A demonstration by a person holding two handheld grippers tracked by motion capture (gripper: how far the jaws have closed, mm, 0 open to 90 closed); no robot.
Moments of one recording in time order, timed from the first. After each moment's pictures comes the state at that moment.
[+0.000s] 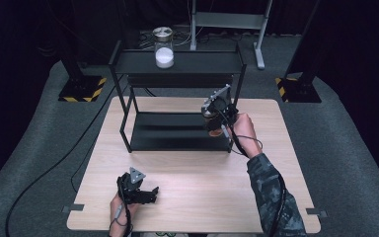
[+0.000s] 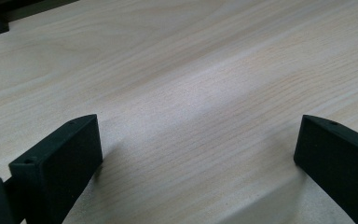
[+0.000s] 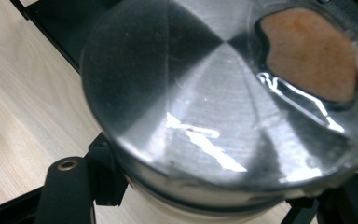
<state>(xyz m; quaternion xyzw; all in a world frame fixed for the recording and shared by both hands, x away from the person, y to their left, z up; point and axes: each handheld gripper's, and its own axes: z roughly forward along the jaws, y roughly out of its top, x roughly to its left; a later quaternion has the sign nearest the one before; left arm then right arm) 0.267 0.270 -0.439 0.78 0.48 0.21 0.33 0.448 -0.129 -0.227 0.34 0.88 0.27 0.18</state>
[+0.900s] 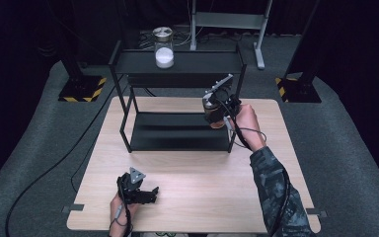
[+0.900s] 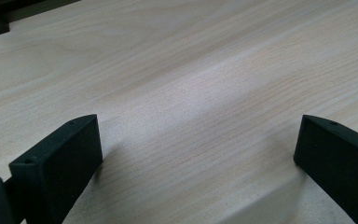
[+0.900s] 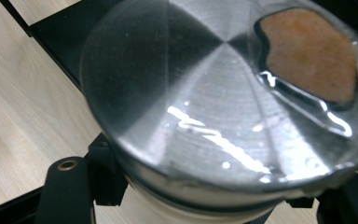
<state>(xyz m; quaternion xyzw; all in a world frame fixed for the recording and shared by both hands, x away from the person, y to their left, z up) 0.267 0.270 -0.439 0.78 0.48 0.21 0.33 0.442 -0.129 -0.195 0.33 0.88 0.27 0.21</state>
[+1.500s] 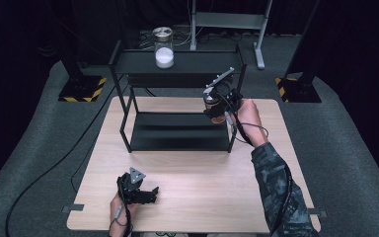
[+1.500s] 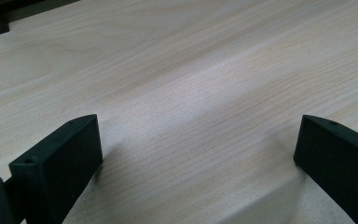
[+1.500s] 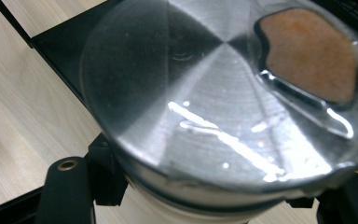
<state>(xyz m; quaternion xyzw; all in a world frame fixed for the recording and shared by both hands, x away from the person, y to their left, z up) 0.267 0.270 -0.439 0.78 0.48 0.21 0.33 0.440 -0.130 -0.178 0.32 0.88 0.28 0.22</state>
